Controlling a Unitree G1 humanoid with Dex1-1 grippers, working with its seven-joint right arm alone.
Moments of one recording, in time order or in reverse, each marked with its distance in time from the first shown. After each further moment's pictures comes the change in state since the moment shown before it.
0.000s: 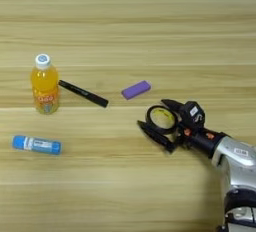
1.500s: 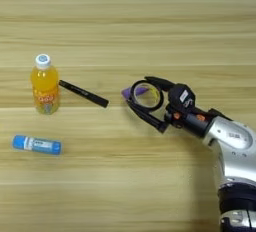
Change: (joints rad) arm 0.085 0.038 0.053 -0.483 0.054 0.036 -0.017
